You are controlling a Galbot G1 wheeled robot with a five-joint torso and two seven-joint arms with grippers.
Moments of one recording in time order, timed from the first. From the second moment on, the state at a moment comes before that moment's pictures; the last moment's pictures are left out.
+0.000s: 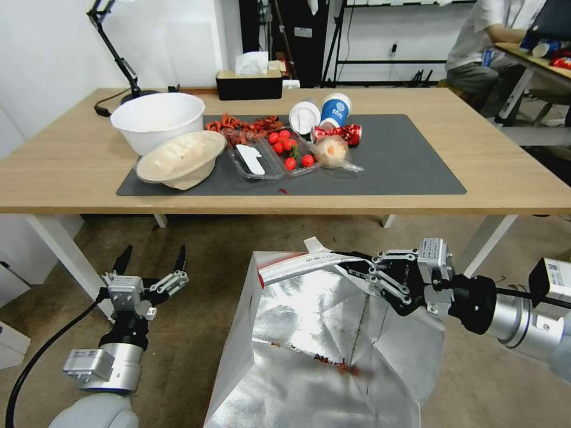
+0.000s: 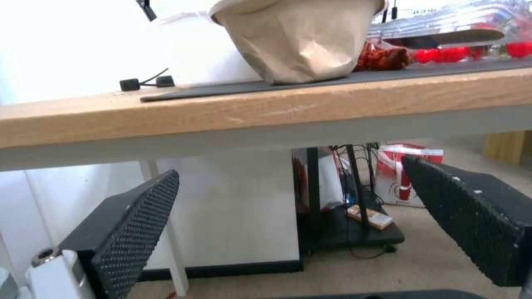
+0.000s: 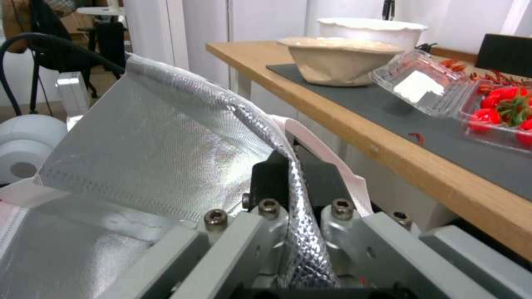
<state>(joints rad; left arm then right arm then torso) 1.78 -1.30 -0.65 -2.29 -0.26 -0.10 -0.09 -1.72 0.44 0.90 2.45 1.02 -0.14 -0.49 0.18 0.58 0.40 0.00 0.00</state>
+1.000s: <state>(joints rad) 1.79 -1.30 -0.65 -2.30 -0.26 -0.10 -0.09 -1.72 0.45 0.92 2.43 1.03 -0.11 -0.51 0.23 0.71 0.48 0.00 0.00</state>
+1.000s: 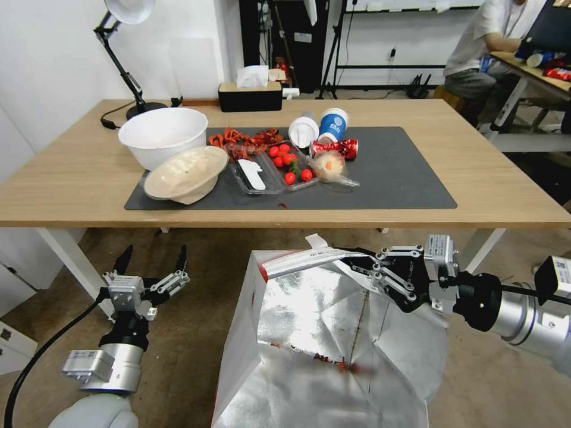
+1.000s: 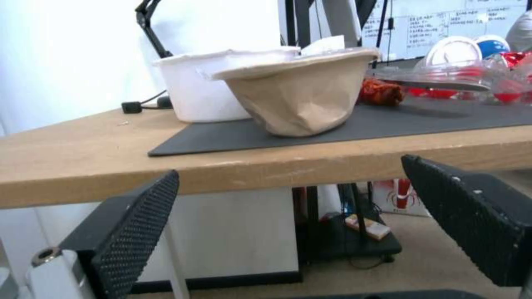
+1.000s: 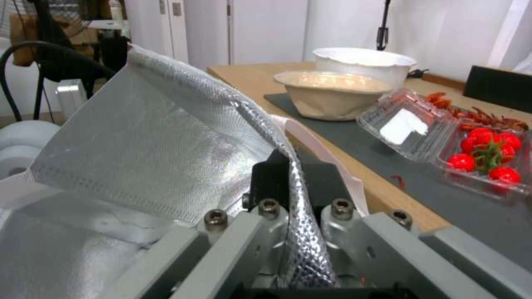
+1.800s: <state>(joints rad) 1.78 -1.30 -0.65 -2.29 -0.26 -0.11 -0.09 -1.72 0.46 0.93 2.43 1.04 -0.11 -0.52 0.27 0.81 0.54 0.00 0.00</state>
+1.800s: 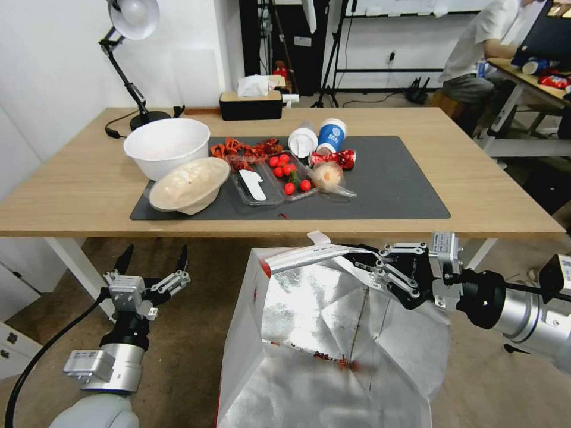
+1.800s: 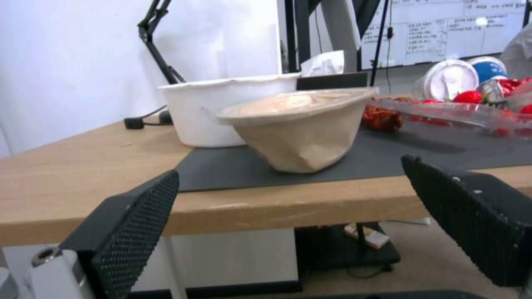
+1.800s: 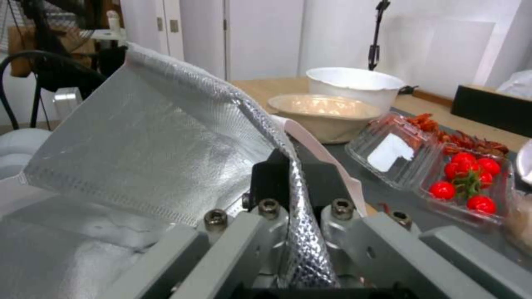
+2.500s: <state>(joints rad) 1.76 -1.30 -0.64 -2.28 -0.26 -0.11 -0.09 -1.71 0.47 0.92 2.42 1.03 -0.10 -0.52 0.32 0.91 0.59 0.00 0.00</state>
